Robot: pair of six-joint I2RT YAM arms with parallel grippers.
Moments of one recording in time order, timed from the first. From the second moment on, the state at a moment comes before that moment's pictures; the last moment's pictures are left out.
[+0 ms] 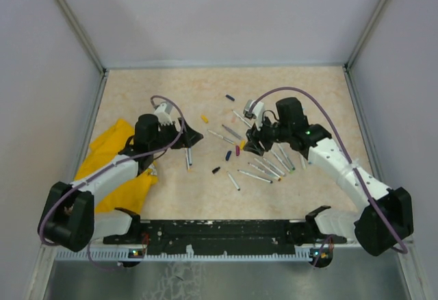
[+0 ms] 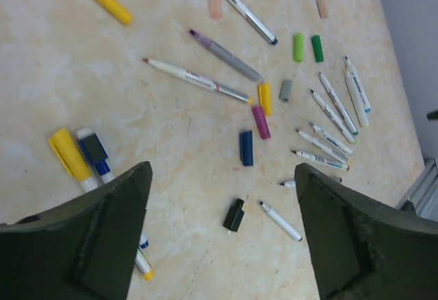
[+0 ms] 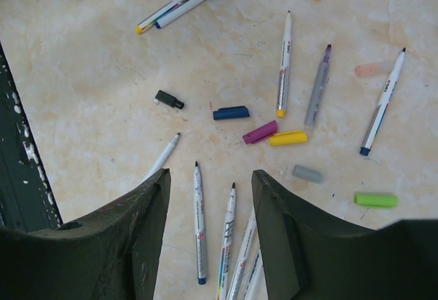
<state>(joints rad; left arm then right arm) -0.39 1.27 0.66 0.20 0.30 -0.52 0.47 1.19 0.95 -0.46 -0.58 -0.37</state>
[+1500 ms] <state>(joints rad) -0.65 1.15 0.56 -0.11 -0.14 -0.47 0.47 1.19 0.94 -0.46 -0.62 -0.38</state>
